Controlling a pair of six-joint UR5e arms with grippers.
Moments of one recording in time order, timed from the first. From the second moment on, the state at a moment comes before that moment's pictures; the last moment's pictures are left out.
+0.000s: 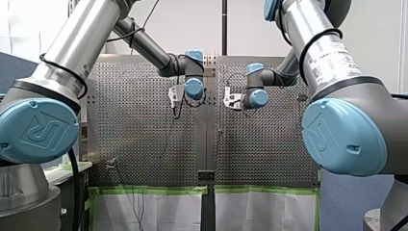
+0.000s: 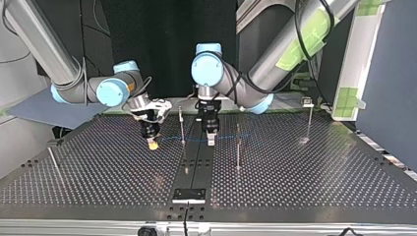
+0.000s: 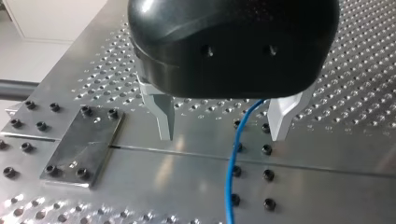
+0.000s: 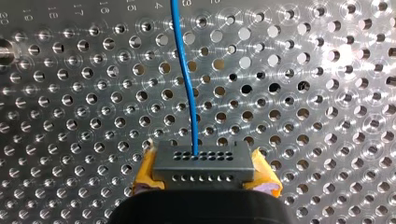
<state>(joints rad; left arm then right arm) -0.58 -2.02 -1.50 -2.72 -2.13 -1.68 2.03 -0.96 1.37 -0.34 1.40 1.65</state>
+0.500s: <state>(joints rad) -0.56 -2.06 -1.48 -2.76 -2.17 -1.66 2.02 -0.96 1.37 -0.34 1.40 1.65</state>
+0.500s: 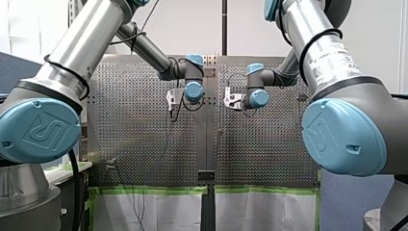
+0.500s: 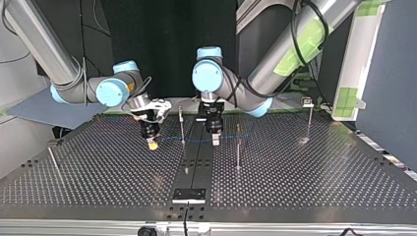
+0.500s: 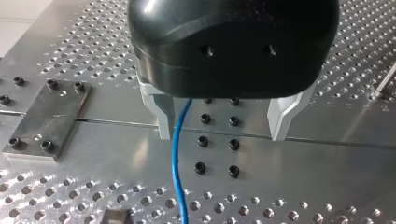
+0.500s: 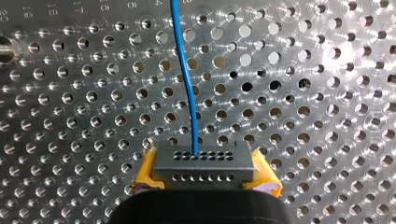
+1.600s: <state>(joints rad) -0.56 -2.06 -1.43 -2.77 -2.20 -1.57 2.02 -0.96 1.37 -0.35 1.40 1.65</state>
